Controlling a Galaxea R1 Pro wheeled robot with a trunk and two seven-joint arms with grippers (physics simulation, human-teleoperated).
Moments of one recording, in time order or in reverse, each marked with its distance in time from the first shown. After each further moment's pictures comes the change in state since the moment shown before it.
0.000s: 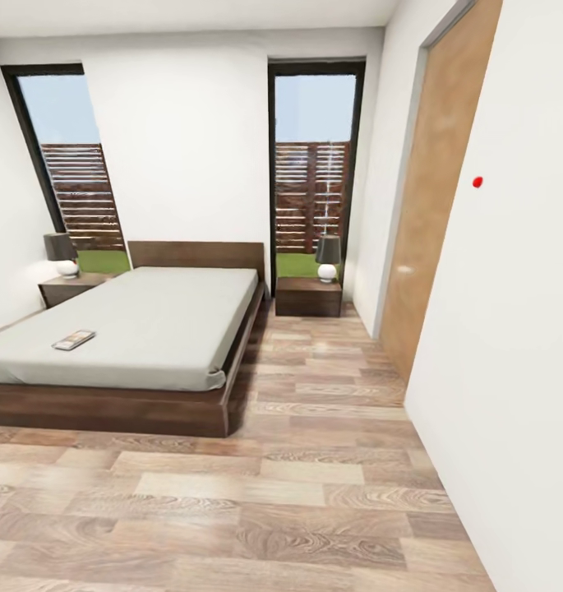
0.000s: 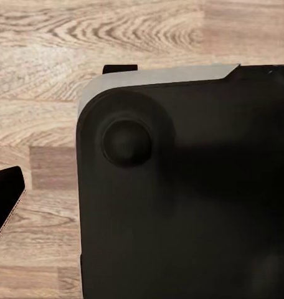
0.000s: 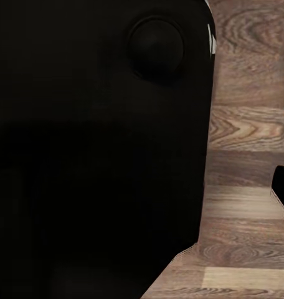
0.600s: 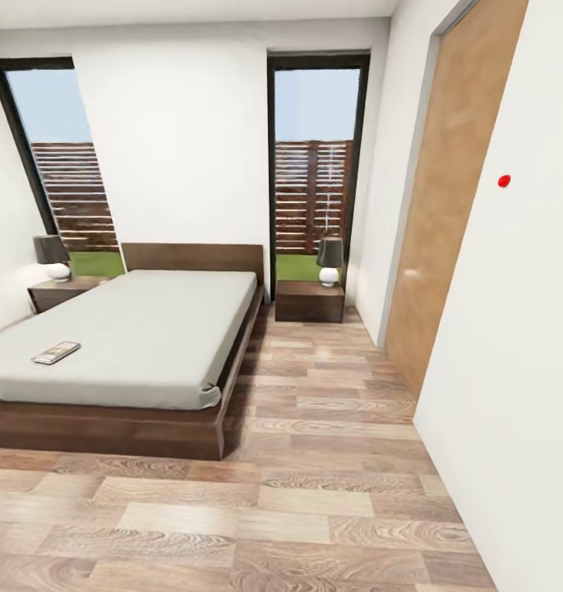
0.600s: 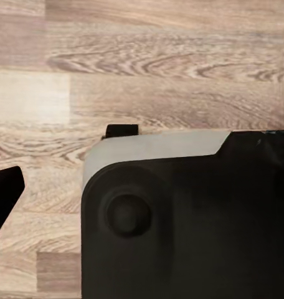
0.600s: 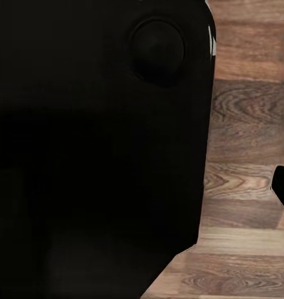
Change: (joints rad) left arm 0.000 0.000 0.002 -0.106 0.003 -0.024 0.000; right arm 0.000 0.000 0.000 -0.001 0.007 0.000 0.000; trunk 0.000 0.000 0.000
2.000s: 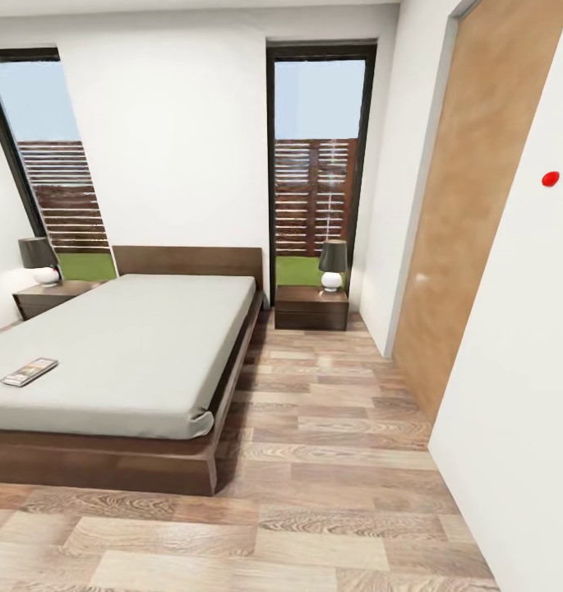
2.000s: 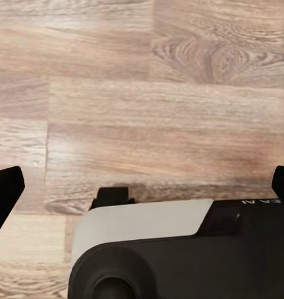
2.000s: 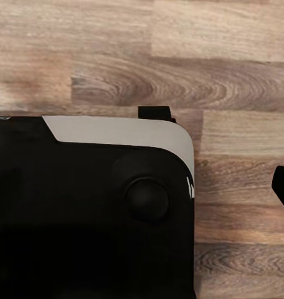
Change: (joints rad) left arm 0.000 -0.019 -0.001 -0.146 -0.003 -0.001 0.003; right arm 0.000 -0.009 -0.009 -0.218 -0.007 -0.016 0.006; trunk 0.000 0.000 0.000
